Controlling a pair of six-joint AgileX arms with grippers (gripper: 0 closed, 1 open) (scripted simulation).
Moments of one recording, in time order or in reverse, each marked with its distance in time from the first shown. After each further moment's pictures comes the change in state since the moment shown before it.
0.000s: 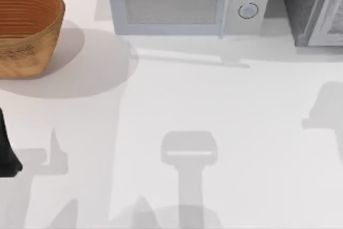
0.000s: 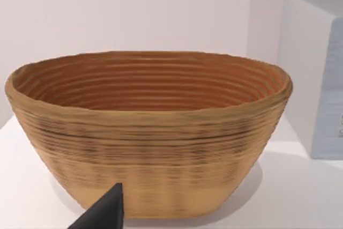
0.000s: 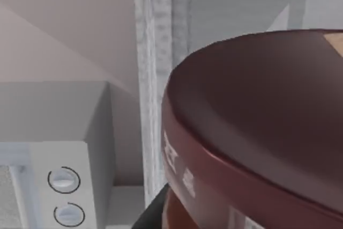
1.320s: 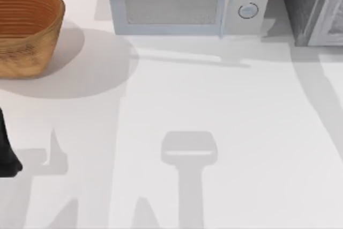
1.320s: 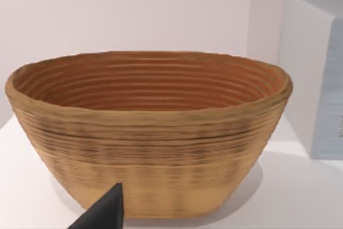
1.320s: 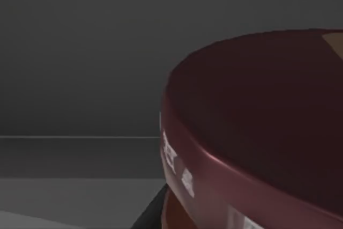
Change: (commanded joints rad) left arm 0.000 0.000 0.000 0.000 0.000 0.000; right arm 0.128 0.865 1.220 -0.339 0.116 -0.003
